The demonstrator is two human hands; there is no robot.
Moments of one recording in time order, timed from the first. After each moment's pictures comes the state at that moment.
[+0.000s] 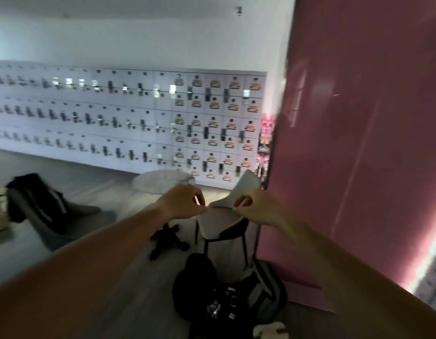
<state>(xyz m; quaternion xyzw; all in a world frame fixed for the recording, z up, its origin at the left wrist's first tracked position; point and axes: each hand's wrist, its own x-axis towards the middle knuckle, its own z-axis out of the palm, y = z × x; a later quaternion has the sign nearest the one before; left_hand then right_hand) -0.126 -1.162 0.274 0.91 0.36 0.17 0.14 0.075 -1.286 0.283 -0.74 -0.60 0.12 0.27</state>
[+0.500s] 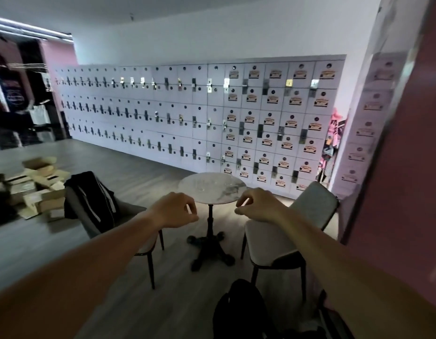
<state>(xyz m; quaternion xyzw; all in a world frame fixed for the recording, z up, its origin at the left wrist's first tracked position) -0.179 -0.883 0.241 0.85 0.50 0.12 0.11 0.068 -0.940 0.255 -0.67 -0.68 0.19 0.24</state>
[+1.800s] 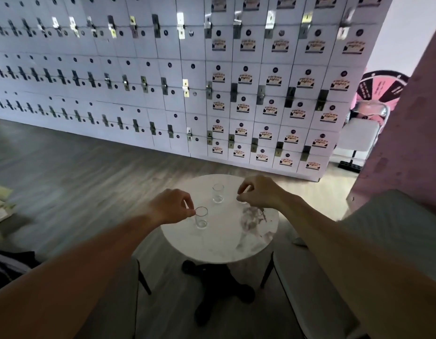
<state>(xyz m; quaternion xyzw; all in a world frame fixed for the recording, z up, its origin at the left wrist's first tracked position) -0.113 -0.119 0.126 0.86 0.47 0.06 0.19 0.138 -0.203 0.153 -0.74 -0.60 0.21 0.22</state>
